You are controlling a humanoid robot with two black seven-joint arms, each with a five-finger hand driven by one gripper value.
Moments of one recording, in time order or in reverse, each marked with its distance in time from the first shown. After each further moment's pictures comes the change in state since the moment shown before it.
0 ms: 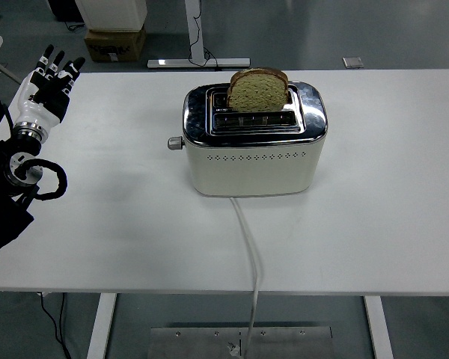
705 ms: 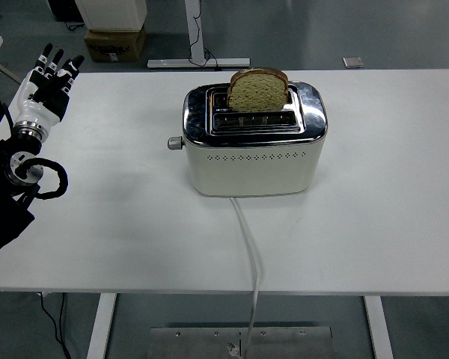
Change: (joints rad) left arm -0.002 0.000 -0.008 -0.002 -0.002 0.003 -0.005; right arm 0.000 0.000 0.000 0.000 0.000 0.000 0.001
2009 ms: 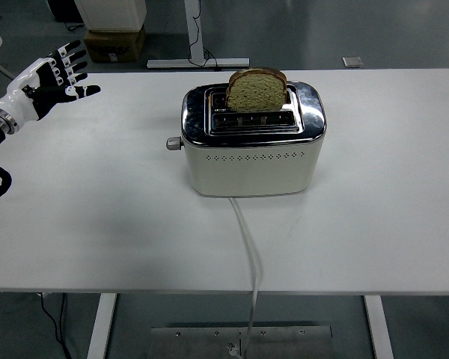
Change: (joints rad) left arm -0.038 0.211 0.161 -0.103 0.549 -0.190 0.005; right arm 0.000 0.000 0.000 0.000 0.000 0.000 -0.001
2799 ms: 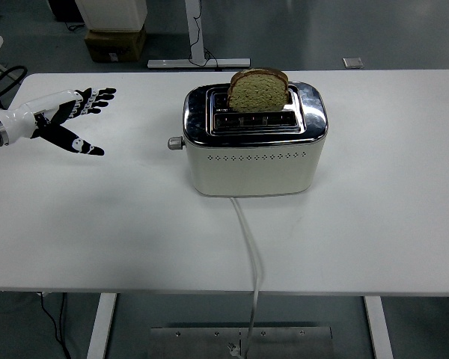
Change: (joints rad) left arm 0.044 0.217 0.039 -0.379 0.590 0.005 -0.040; right arm 0.000 0.000 0.000 0.000 0.000 0.000 0.000
